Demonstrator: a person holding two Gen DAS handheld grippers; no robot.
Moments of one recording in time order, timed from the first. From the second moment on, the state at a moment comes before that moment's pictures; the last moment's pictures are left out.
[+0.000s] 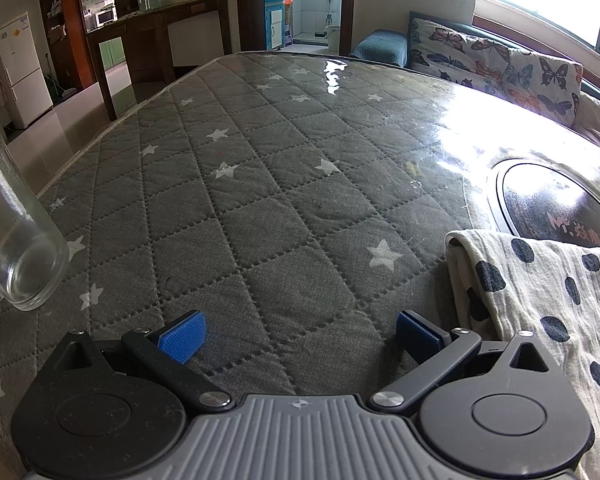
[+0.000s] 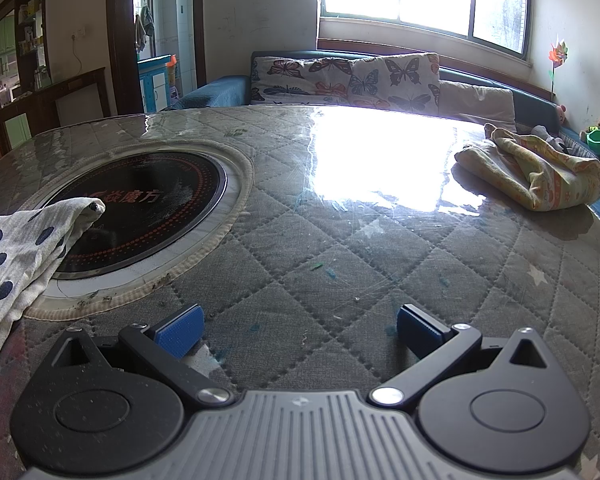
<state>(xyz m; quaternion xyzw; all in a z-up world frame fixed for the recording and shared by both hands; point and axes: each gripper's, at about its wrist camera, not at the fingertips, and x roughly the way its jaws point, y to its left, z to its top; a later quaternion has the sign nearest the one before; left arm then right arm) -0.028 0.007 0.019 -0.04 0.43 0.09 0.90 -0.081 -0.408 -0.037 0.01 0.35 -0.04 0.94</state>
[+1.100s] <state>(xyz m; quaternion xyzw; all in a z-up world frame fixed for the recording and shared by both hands) -0.023 0.007 0.021 -0.04 0.44 0.09 0.89 -0.080 -0.407 -0.036 0.00 0.35 -0.04 0.94</state>
